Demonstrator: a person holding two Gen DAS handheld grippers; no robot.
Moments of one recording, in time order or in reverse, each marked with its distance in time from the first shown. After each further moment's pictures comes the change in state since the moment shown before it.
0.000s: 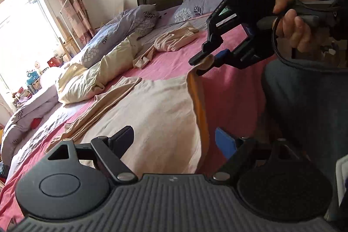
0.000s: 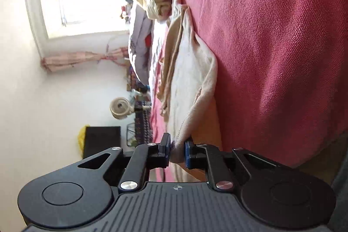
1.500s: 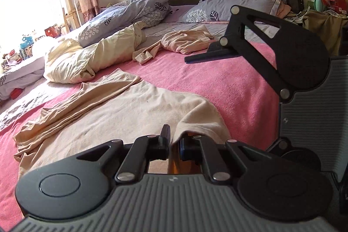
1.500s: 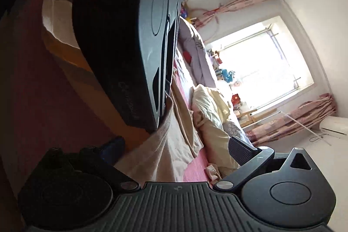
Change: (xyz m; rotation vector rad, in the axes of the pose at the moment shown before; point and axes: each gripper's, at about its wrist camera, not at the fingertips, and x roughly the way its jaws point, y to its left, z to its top) left arm 0.079 0.045 0.020 -0.228 0.024 -0.088; right arm 0.155 0.017 -0.186 -2.485 -0.168 -0.969
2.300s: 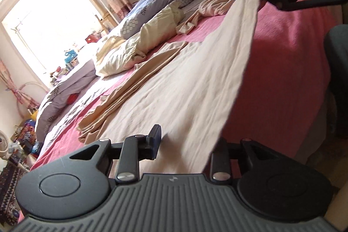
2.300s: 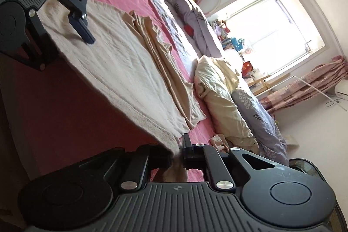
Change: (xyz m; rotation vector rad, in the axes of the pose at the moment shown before) left arm -0.025 -0.007 -0.061 0.217 0.123 0.398; right arm 0.004 -0.075 0.015 0.152 0.160 0.089
